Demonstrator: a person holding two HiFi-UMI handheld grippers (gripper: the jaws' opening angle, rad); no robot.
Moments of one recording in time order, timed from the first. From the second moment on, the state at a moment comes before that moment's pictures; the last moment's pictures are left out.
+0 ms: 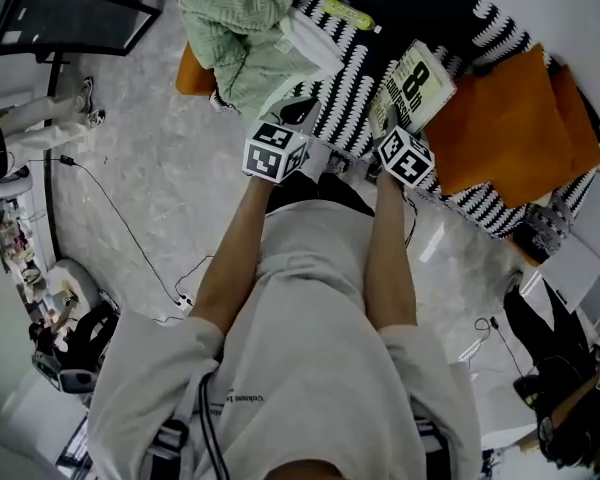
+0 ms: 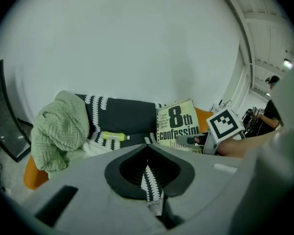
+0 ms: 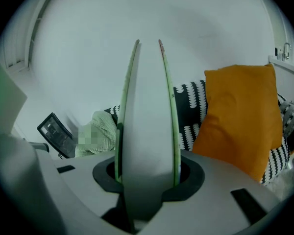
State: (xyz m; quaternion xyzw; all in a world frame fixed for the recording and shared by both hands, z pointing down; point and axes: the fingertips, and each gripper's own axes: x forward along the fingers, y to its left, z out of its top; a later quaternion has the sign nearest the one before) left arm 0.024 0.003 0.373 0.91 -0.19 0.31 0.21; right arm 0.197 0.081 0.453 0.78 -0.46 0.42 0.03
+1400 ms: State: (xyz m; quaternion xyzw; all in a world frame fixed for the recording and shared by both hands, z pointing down) left arm 0.012 -0.019 0.609 0.87 -0.16 0.35 0.31; right arm 0.097 0.034 0.648 0.51 -0.62 0.60 0.00
